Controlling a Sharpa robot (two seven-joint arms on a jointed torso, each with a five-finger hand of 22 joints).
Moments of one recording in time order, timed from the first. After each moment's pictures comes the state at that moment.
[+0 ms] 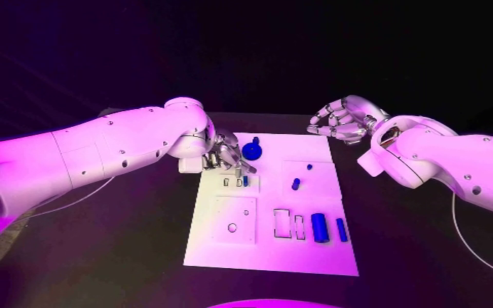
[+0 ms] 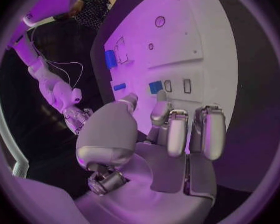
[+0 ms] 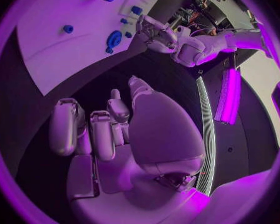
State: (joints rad) left arm 1.34 -0.62 -0.09 1.32 -0.86 0.39 -0.53; left_hand 1.06 -0.03 0.18 0.29 0.05 0.69 0.14 0.74 0.56 1.24 0.06 1.32 1.11 1.47 -0.01 1.56 1.31 0.05 1.46 0.10 1.50 1.31; right arm 1.37 -0.87 -0.17 1.54 -0.83 -0.41 -0.06; right_hand 1.38 -0.11 0.12 0.29 0.27 0.84 0.15 0.39 0.38 1.21 0.07 1.22 1.14 1.47 0.01 1.49 1.31 0.05 1.44 0.11 1.27 1.31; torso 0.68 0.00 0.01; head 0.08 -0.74
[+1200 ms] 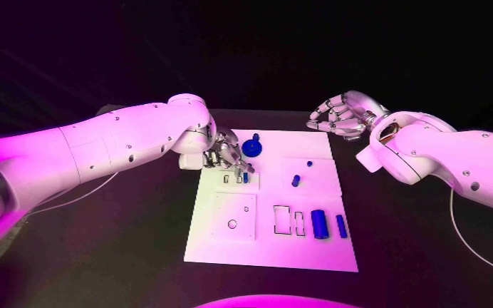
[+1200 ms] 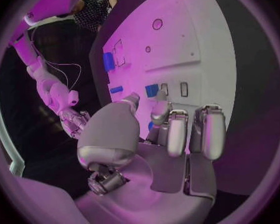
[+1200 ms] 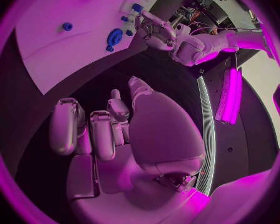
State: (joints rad) left arm 1.34 -0.59 -0.10 1.26 -0.85 0.44 -0.53; left_hand 1.11 -0.01 0.16 0.29 0.05 0.69 0.13 0.75 0.58 1.23 0.06 1.31 1.10 1.46 -0.01 1.56 1.31 0.05 1.45 0.09 1.50 1.31; right arm 1.37 -0.87 -0.17 1.54 -0.83 -0.43 -0.07; right_hand 1.38 -0.11 0.13 0.29 0.28 0.84 0.15 0.39 0.38 1.21 0.07 1.21 1.13 1.47 0.01 1.49 1.31 0.05 1.43 0.10 1.27 1.31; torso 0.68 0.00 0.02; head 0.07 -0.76
